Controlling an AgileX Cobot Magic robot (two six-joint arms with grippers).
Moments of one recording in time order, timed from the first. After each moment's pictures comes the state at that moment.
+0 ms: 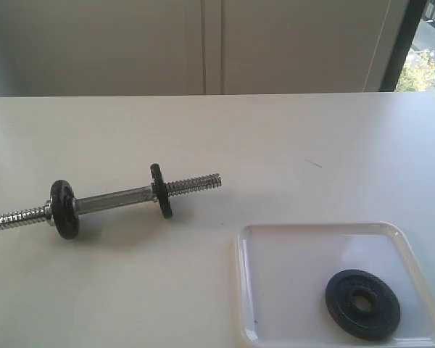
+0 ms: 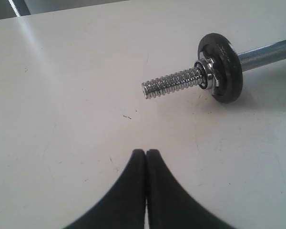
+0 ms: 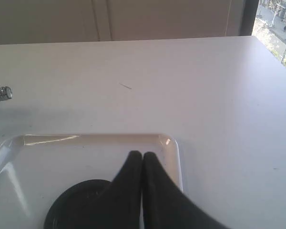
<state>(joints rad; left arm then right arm) -0.01 0.00 0.02 -0.10 0.40 0.20 0.09 0.00 0.00 0.05 0.35 0.06</state>
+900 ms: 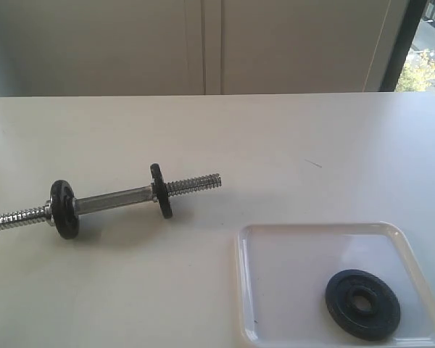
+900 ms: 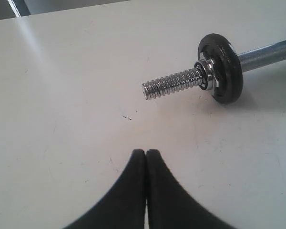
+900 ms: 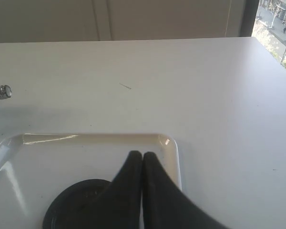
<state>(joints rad) -0.01 0.00 0.02 -0.10 0.40 0.20 0.09 0.00 0.00 0.05 0.35 0.04</state>
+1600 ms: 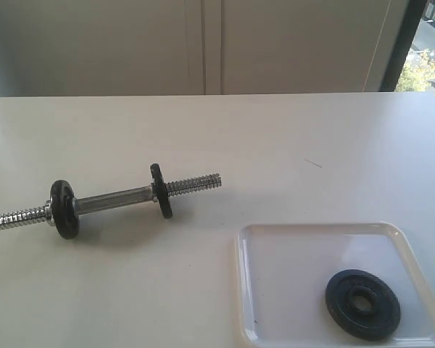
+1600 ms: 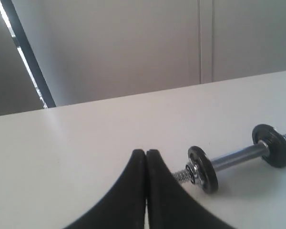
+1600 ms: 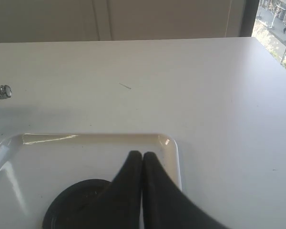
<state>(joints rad) -0.01 0.00 -0.53 -0.10 0.75 0.20 0.09 0.00 0.00 0.05 0.35 0.04</state>
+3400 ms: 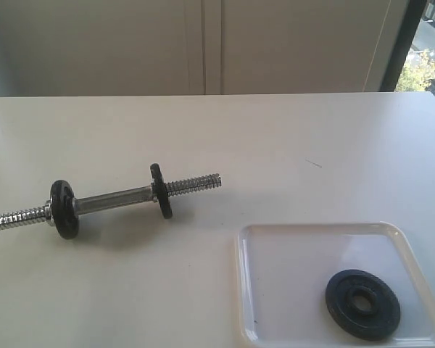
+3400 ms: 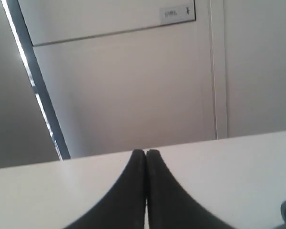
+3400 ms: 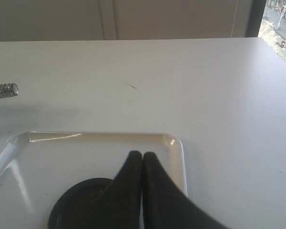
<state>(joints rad) -0.01 0.26 -0.62 -0.09 0.42 0.20 0.11 0.00 0.00 0.05 0.35 0.04</state>
